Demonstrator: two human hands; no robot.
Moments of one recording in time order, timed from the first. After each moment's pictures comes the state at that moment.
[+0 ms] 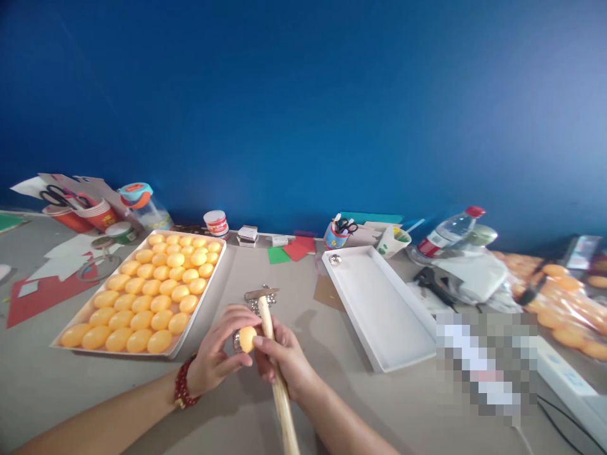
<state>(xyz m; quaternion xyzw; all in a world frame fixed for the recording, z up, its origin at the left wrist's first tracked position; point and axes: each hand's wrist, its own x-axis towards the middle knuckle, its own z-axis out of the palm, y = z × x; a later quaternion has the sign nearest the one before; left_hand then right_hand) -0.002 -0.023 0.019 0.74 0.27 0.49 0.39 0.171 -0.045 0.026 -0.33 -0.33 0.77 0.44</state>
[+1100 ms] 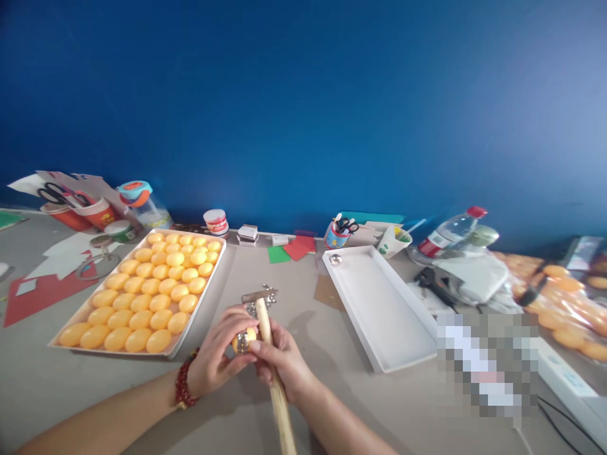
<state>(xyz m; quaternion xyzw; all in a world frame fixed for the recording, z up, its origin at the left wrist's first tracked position) -0.004 -0.021 0.010 0.83 0.26 0.43 0.22 0.169 -0.049 0.022 -0.33 -0.31 0.78 0.44</state>
